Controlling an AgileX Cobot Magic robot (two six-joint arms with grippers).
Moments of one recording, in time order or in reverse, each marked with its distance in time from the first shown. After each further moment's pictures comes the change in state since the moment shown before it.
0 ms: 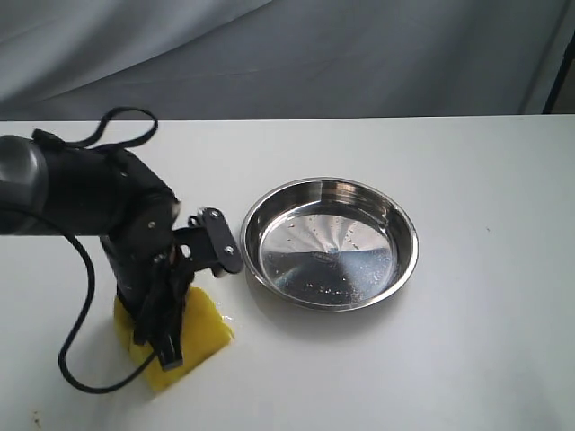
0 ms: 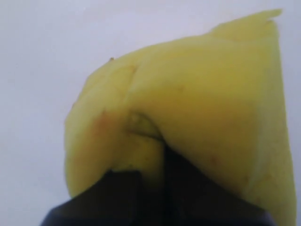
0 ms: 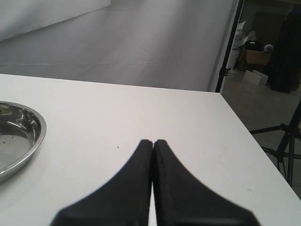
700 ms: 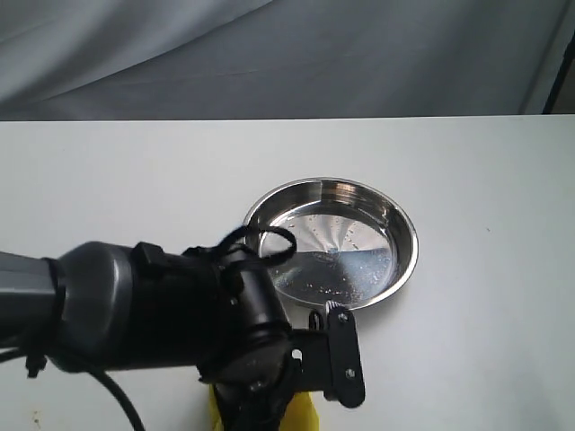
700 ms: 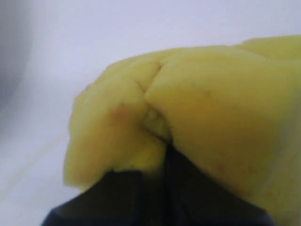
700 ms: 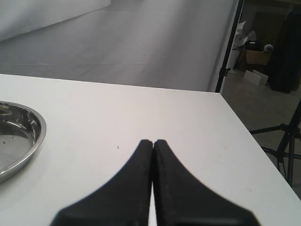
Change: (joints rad) left arm -0.409 -0.002 0.000 -0.047 -0.040 -0.029; right arm 0.000 0.000 0.000 0.000 0.000 0.000
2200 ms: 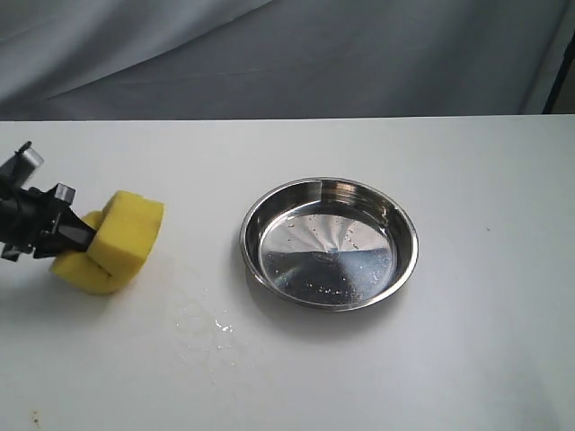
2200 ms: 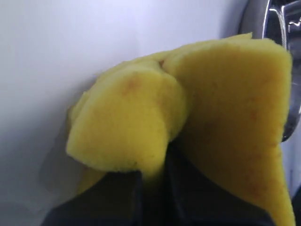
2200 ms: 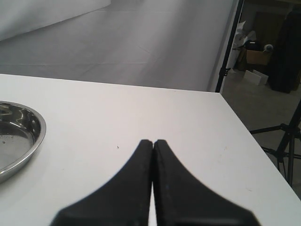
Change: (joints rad) left arm 1.301 0.216 -0.158 -1.162 0.362 0.585; right arm 0.000 0.000 0.000 0.000 0.000 0.000
